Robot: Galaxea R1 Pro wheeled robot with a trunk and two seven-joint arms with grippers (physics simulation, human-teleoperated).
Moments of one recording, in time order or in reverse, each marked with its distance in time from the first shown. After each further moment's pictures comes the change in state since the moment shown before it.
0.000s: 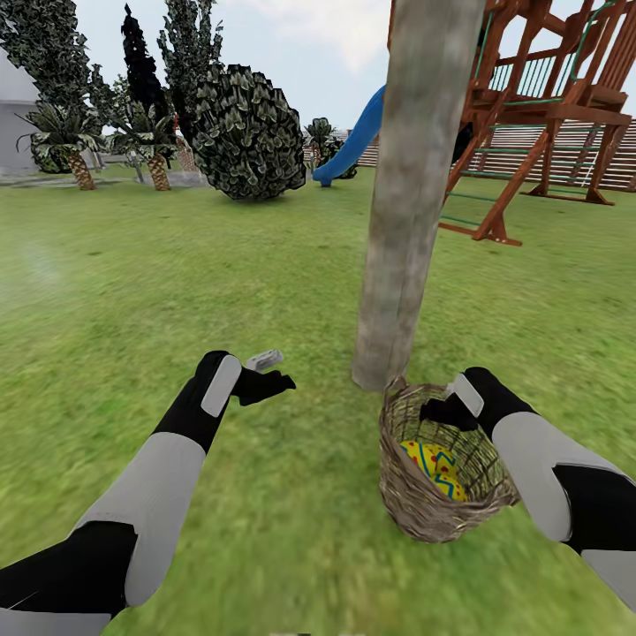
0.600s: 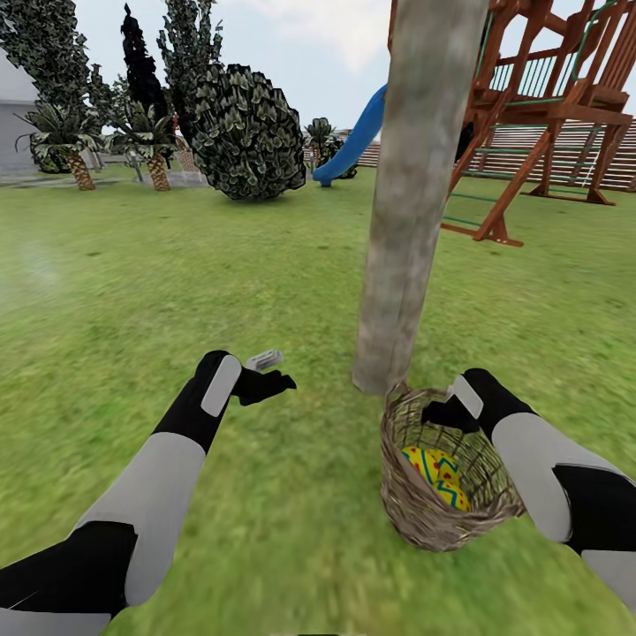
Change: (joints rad) left arm 0.000 0.000 0.000 0.000 0.002 0.000 -0.004; right arm 0.002 0.000 0.000 0.007 0.031 0.007 -0.001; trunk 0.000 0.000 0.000
